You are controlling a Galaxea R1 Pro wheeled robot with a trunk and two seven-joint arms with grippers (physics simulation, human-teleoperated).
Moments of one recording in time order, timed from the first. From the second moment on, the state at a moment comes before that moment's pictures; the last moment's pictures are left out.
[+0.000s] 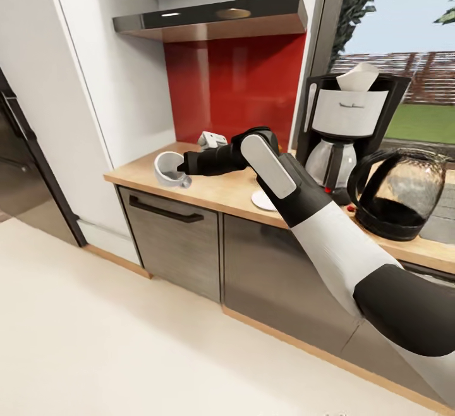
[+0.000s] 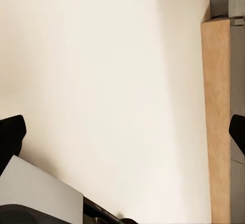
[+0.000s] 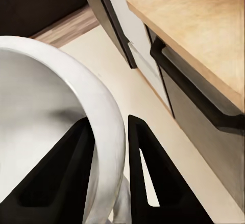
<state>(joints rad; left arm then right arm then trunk) -0.11 0.28 -0.04 -0.03 1.07 0.07 -0.83 -1.39 0.17 0.56 -1.05 -1.10 1.01 -0.21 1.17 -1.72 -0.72</state>
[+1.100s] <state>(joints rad) -0.11 0.28 -0.04 -0.03 1.08 0.07 -0.83 -1.39 0.17 0.56 -1.05 -1.10 1.01 -0.21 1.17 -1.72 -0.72</state>
